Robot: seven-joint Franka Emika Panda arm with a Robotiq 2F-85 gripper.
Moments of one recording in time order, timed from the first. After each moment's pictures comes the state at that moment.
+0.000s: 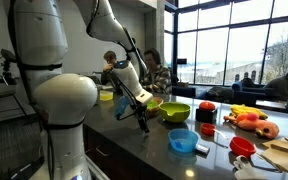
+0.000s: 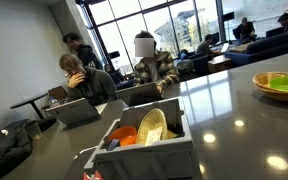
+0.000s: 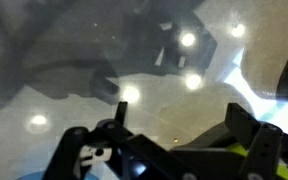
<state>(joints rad) 0.37 -0.12 -0.18 -2.77 2.12 3.30 -1.08</state>
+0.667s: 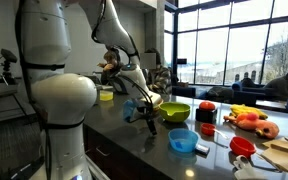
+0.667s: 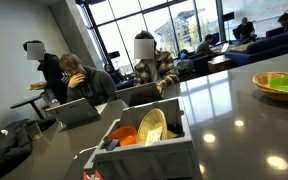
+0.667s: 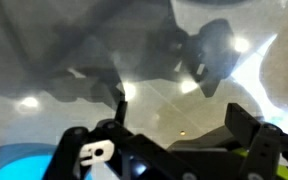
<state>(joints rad) 0.32 -0.05 -0.19 -2.76 1.87 3.27 -1.02</state>
